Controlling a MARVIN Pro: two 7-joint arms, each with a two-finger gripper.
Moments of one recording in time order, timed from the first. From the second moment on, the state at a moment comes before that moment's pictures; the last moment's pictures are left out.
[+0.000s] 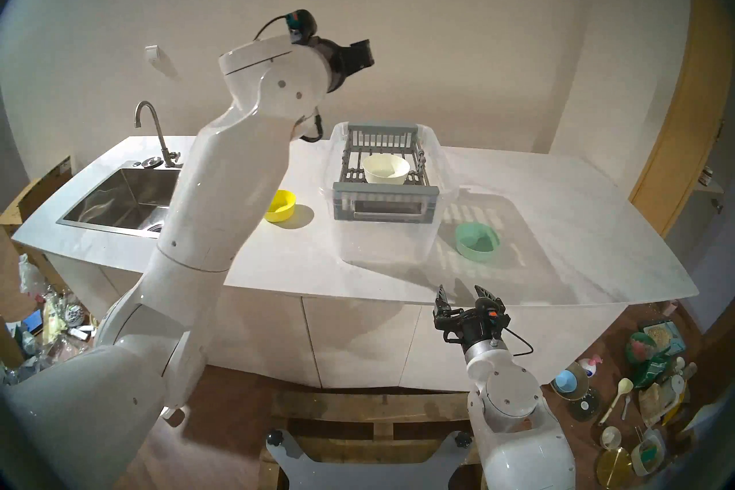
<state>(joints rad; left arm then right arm) 0.78 -1.28 -1.21 -1.82 -0.94 0.66 0.61 -1.91 -1.57 1.53 -1.78 0.01 -0.01 -0.02</state>
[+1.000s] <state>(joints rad) 1.19 -0.96 -1.52 -1.99 -0.61 0.54 0.16 -1.91 -1.57 1.53 -1.78 0.01 -0.01 -0.02</state>
